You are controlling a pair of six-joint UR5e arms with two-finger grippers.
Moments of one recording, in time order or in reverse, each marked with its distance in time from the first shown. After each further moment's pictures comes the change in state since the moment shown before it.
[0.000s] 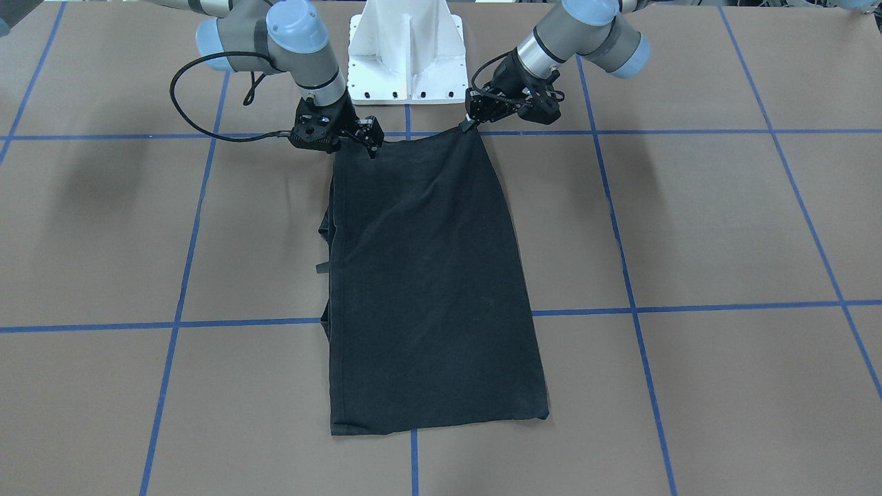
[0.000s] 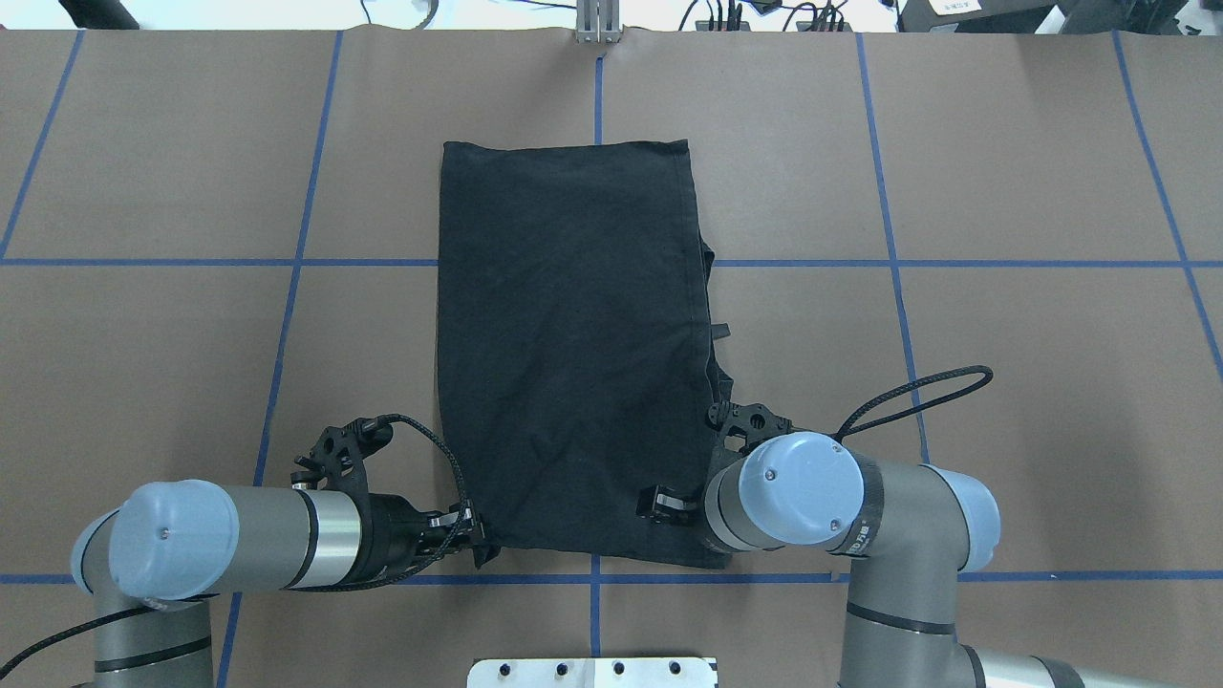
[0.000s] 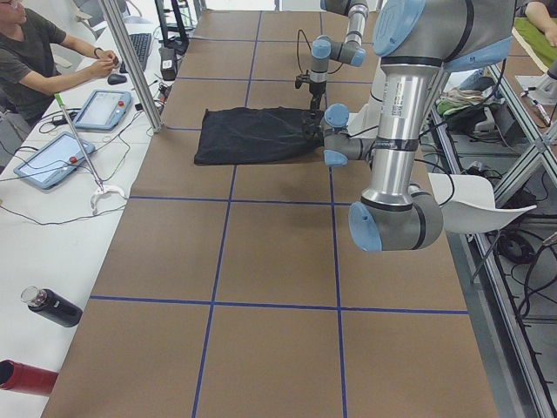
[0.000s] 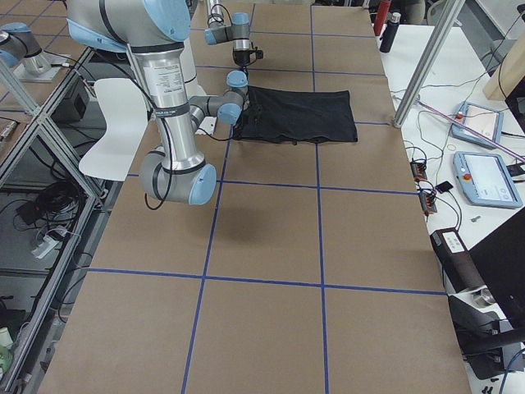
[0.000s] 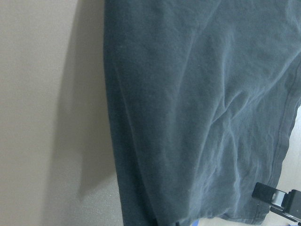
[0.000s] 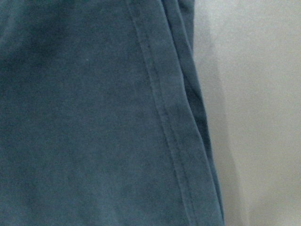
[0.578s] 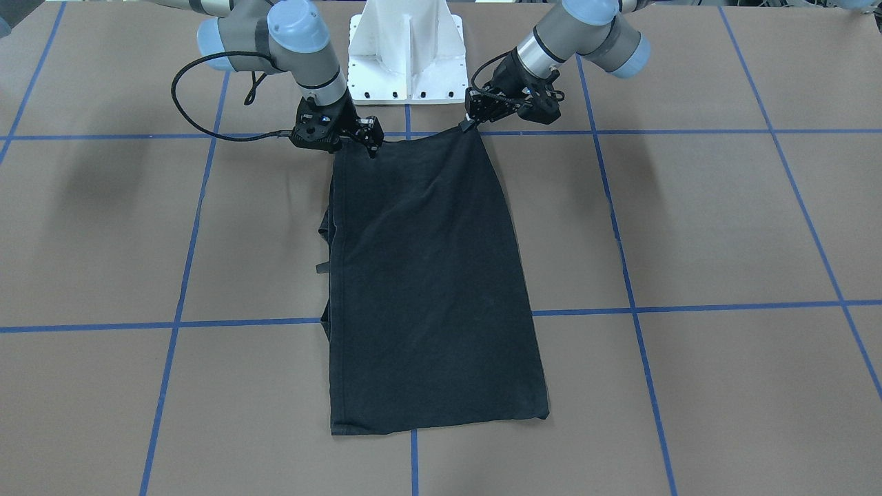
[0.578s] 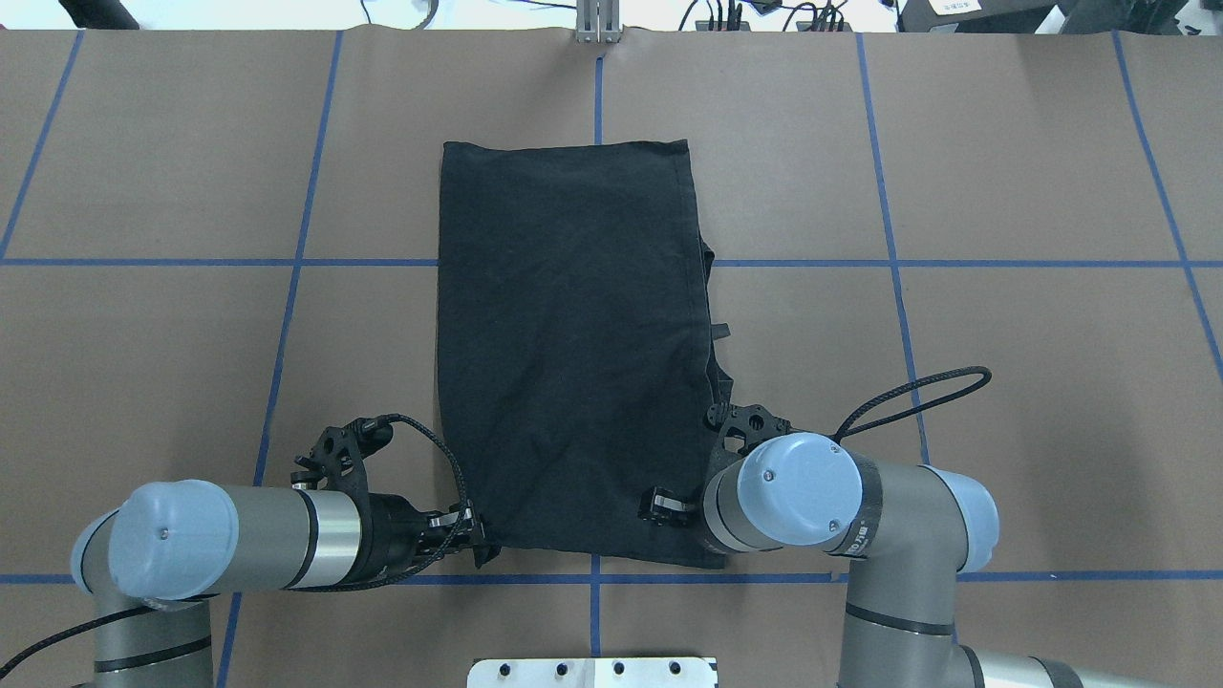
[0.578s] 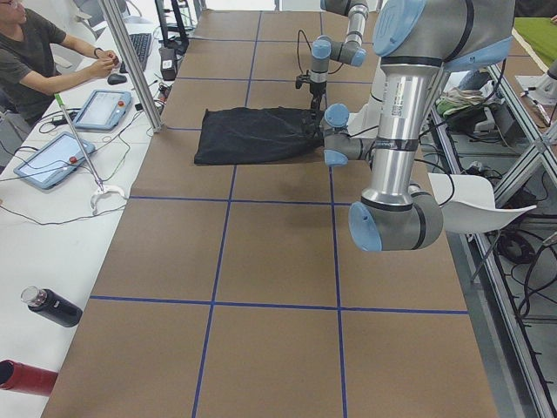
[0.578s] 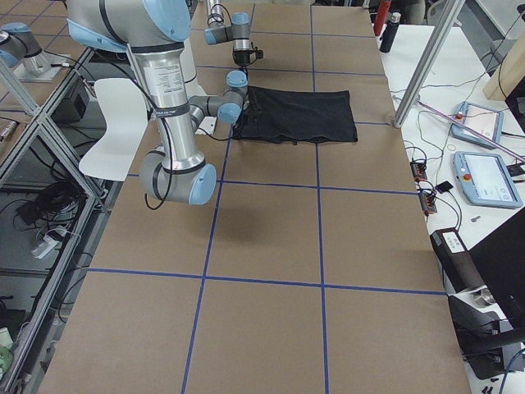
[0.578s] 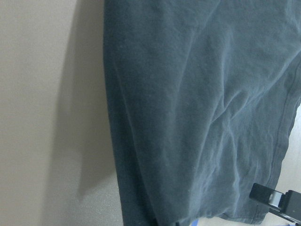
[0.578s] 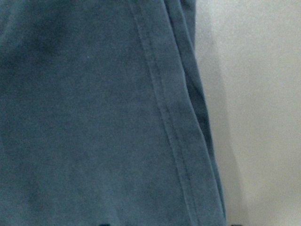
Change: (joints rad) left arm 0.000 0.000 -0.001 0.000 0.000 0.000; right arm -0.001 0.002 0.000 -0.001 0.001 0.001
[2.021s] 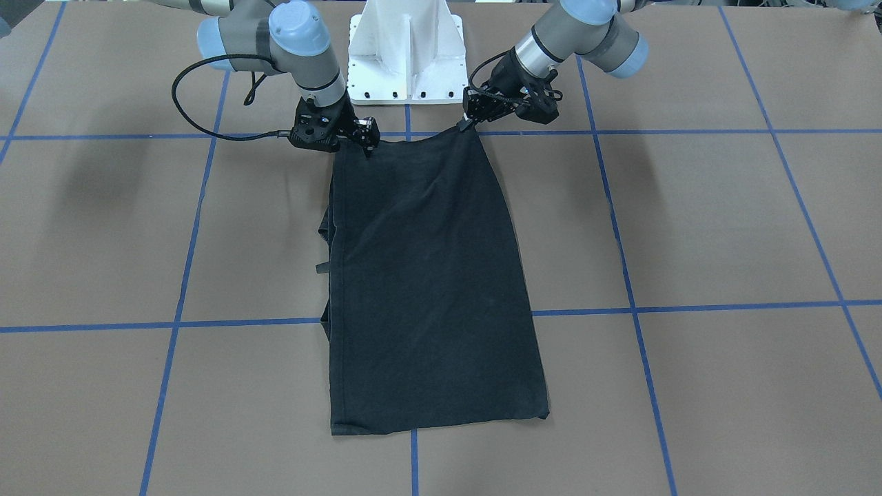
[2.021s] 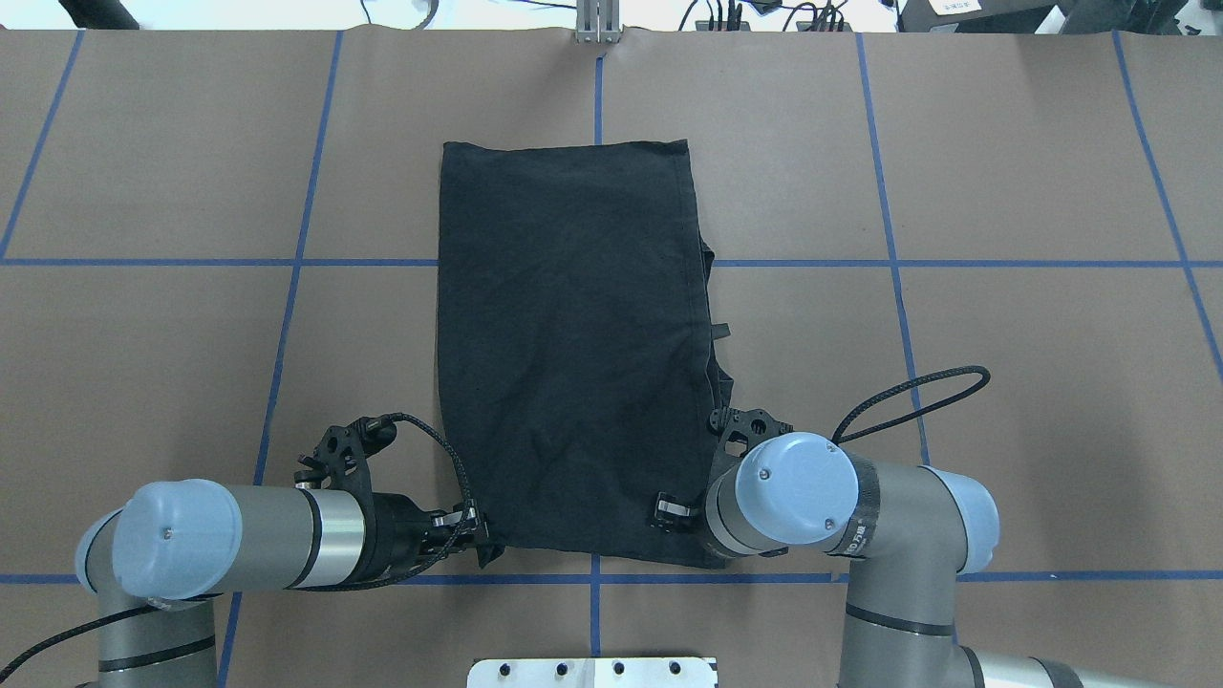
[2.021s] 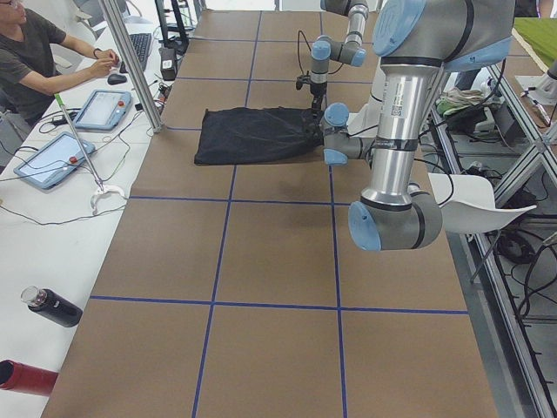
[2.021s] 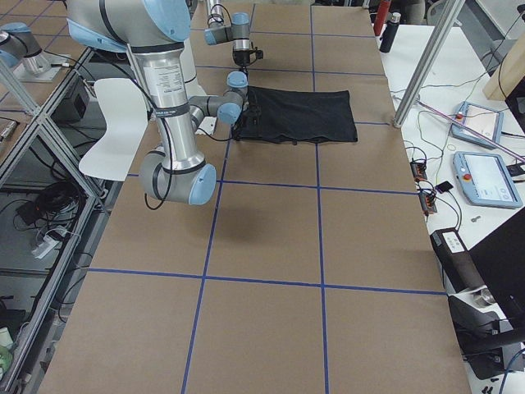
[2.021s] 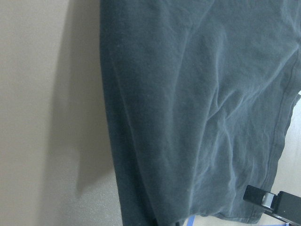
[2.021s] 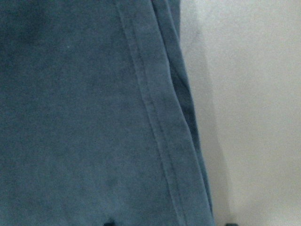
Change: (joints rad) left arm 0.000 -0.008 0.001 0.000 0.000 0.000; right arm -0.001 0.000 0.000 -0.034 0.021 0.000
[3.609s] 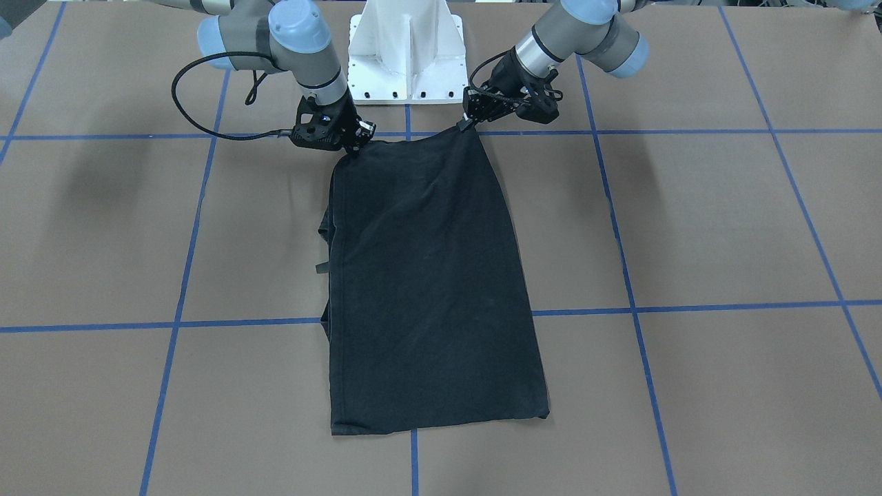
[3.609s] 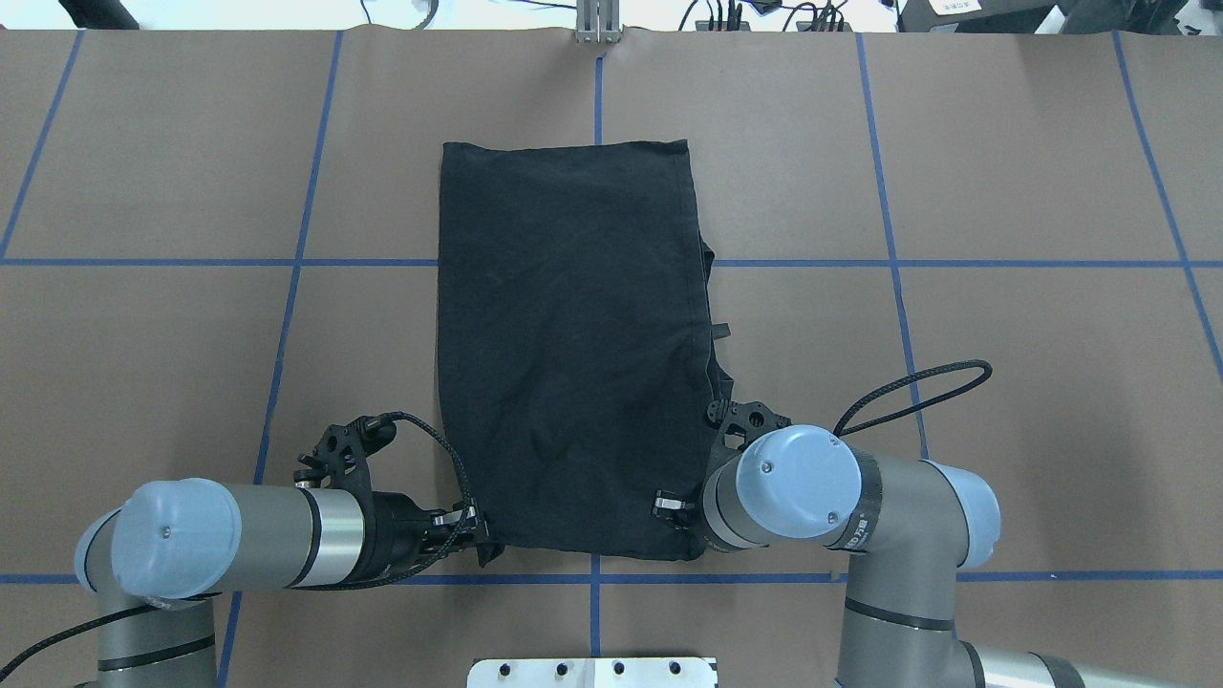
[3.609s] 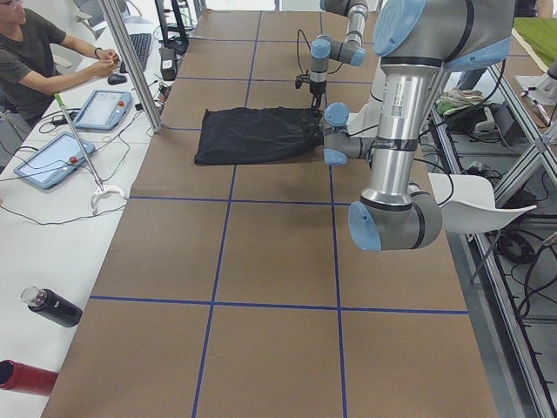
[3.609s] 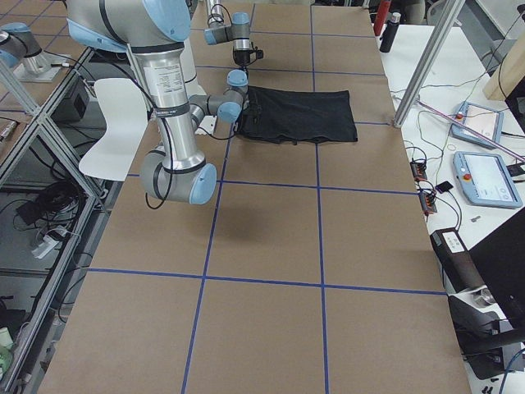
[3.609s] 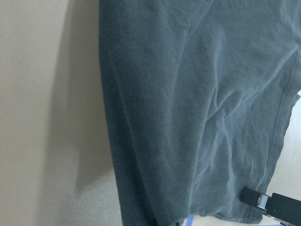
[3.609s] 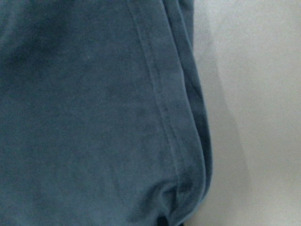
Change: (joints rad) left arm -0.002 0.000 -0.001 0.000 0.000 0.000; right arm 0.014 0.006 0.011 0.011 0.007 0.002
